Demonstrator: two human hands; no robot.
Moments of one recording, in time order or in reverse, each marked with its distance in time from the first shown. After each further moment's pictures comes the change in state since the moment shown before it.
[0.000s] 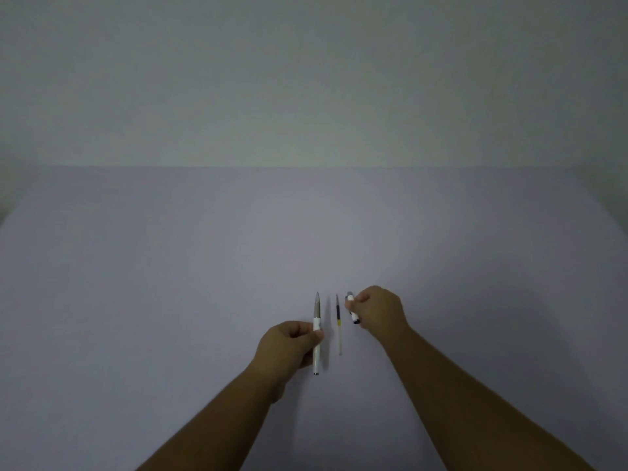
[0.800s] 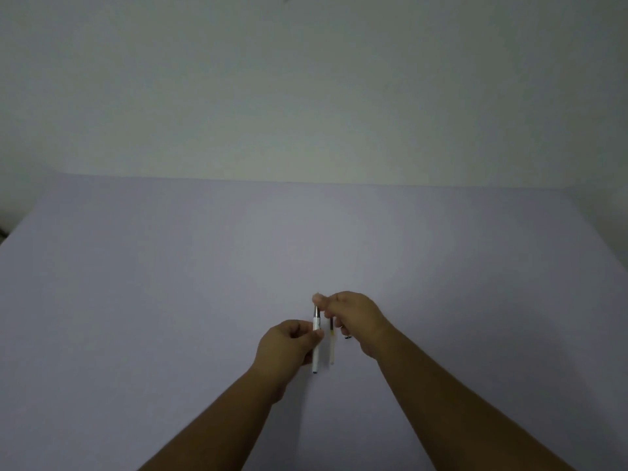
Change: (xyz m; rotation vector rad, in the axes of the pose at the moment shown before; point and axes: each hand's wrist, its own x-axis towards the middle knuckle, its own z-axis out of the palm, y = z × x) left_hand -0.013 0.017 0.014 0.069 0.073 0.090; right_hand -0.028 -0.033 -0.013 0.468 -0.282 -0.031
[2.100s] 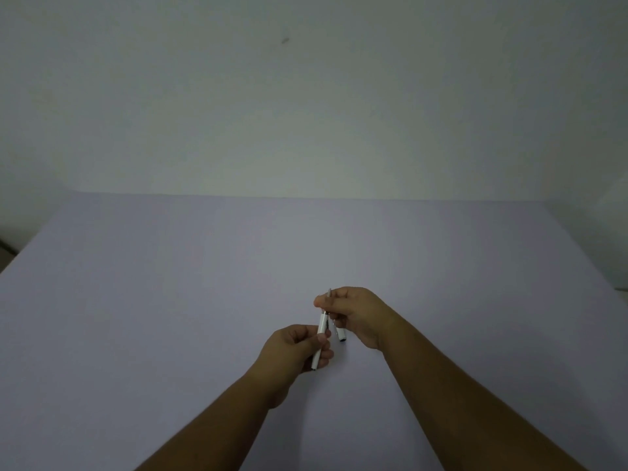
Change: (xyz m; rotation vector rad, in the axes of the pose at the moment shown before) left_hand -0.038 0.018 -0.003 -0.212 -0.224 0.033; right_hand -0.028 -0.024 -0.017 0.210 -0.167 -0.098
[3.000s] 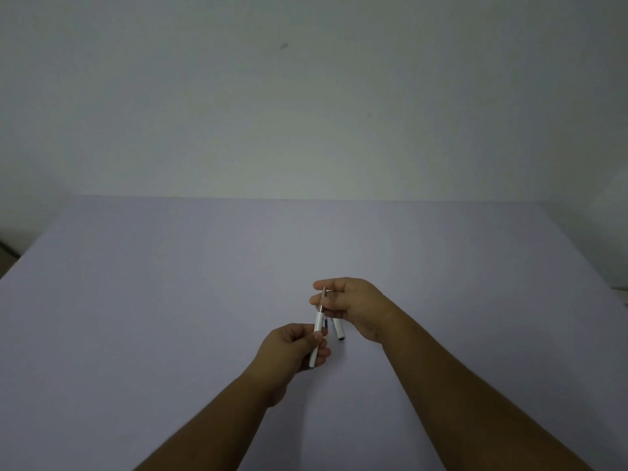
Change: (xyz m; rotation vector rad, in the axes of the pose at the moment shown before) left_hand -0.007 0.004 0.002 0.006 0.045 -0.018; right_hand -0.001 -0.008 -0.002 -0.005 -0.026 -0.070
